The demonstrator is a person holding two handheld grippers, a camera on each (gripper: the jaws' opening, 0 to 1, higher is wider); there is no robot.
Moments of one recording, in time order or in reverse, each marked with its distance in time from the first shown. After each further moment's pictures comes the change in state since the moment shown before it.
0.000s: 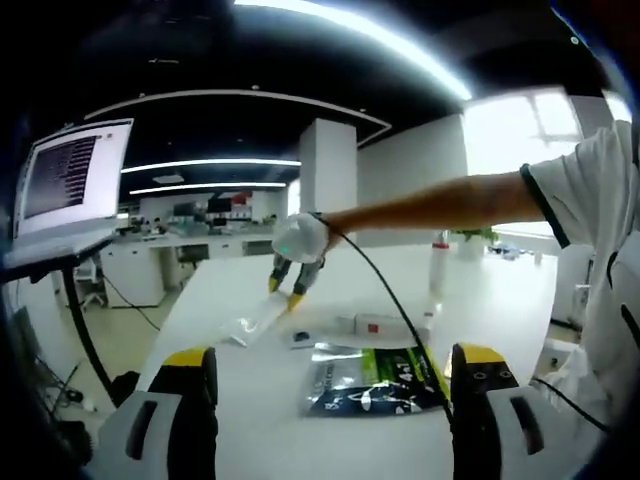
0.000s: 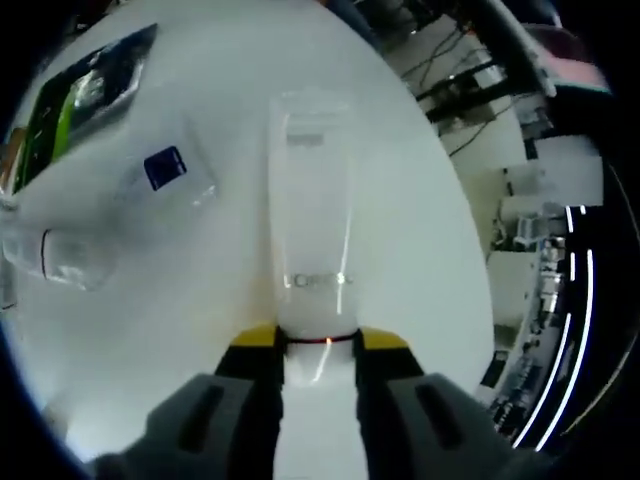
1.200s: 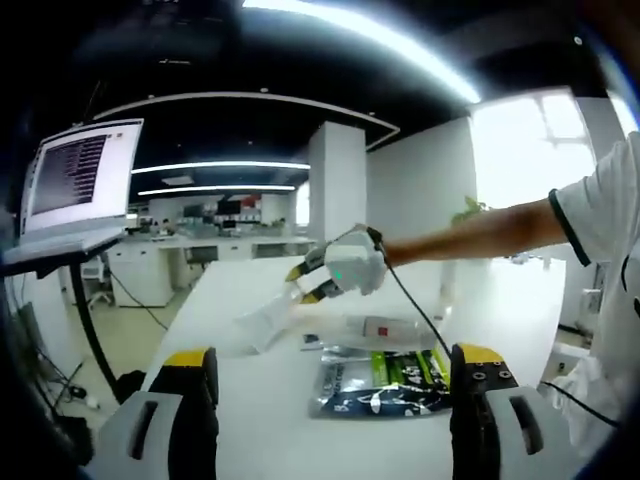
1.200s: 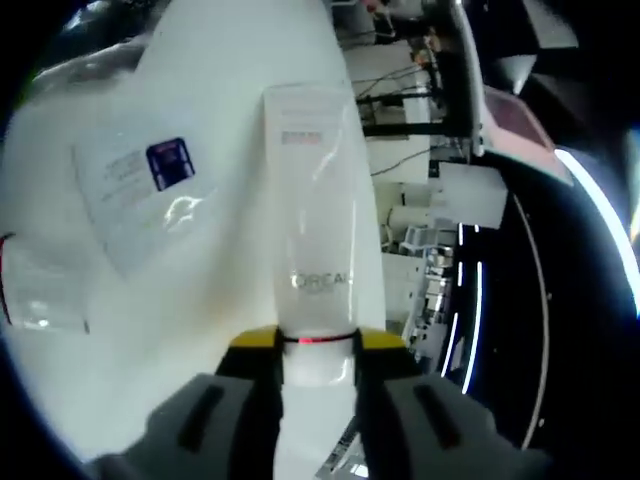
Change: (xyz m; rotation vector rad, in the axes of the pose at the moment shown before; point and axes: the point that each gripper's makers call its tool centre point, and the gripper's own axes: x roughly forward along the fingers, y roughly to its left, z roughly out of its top) left arm -0.001 0.007 0.003 -0.009 -0.030 0.041; right arm -0.039 -0.011 0.005 -0.122 0.074 -0.557
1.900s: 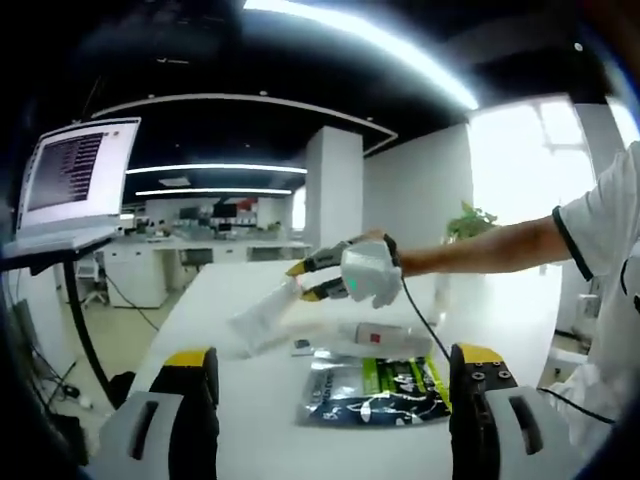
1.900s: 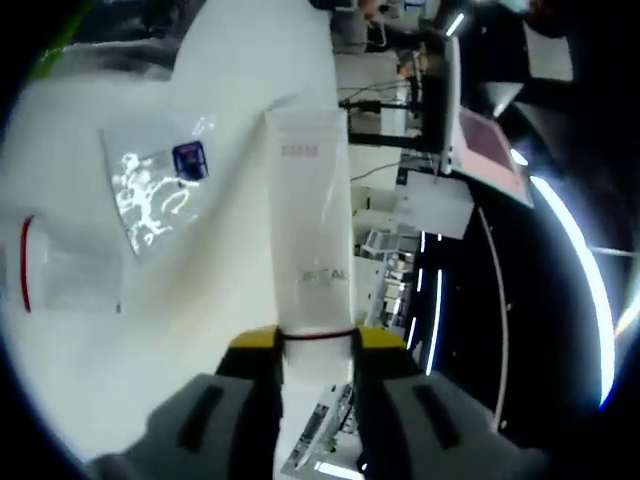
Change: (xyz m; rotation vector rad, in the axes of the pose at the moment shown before) left arm 0.006 -0.013 0.000 -0.008 -0.011 -0.025; right arm -0.040 -0.009 0.012 -0.064 0.022 -0.162
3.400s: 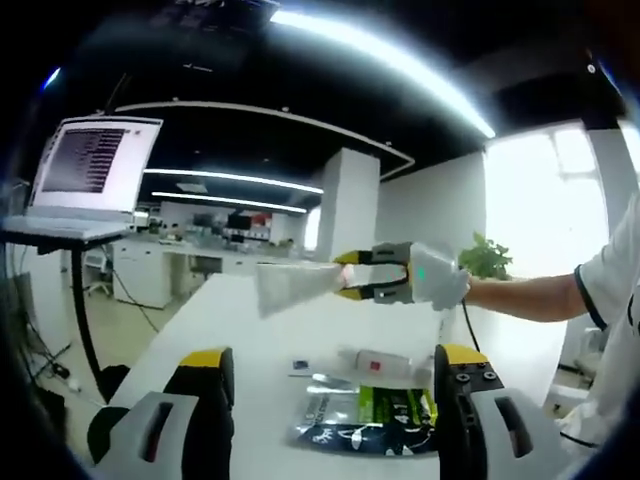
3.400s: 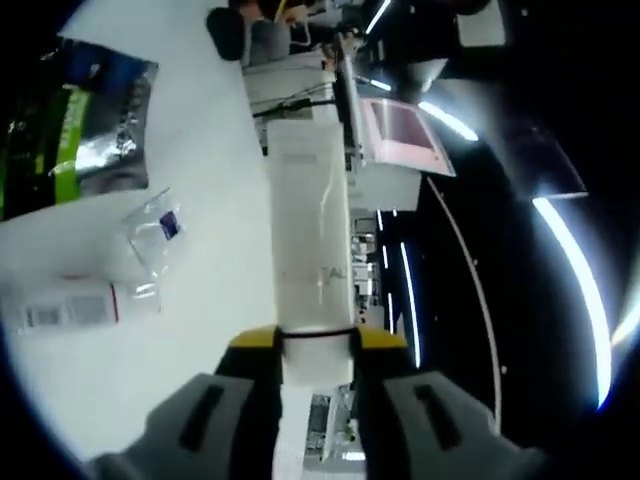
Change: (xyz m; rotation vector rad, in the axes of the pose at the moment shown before) left arm 0.007 0.002 0.020 -0.108 -0.127 0.037; right arm -0.092 -0.045 -0.001 0.224 0.024 -0.192
